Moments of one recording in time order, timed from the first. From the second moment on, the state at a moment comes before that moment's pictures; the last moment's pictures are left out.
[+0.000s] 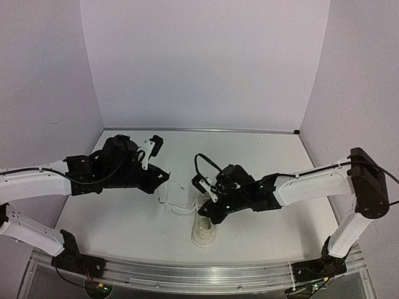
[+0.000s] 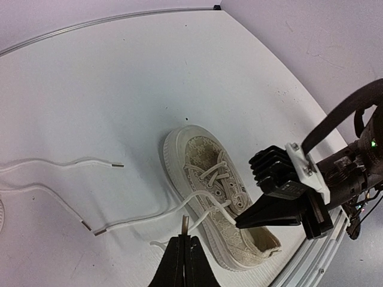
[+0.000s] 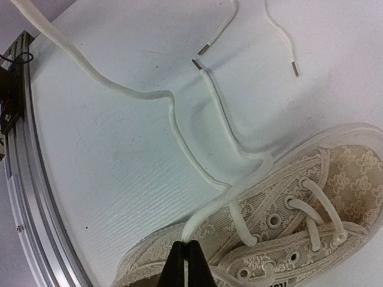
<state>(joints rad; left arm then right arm) -0.97 1.20 0.88 -0.25 -0.06 -0.41 1.05 1.70 0.98 -0.07 -0.15 0.22</state>
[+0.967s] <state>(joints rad) -0.95 1.60 0.87 0.14 0.05 0.29 1.05 1.57 0.95 -0.07 -0.07 0.15</state>
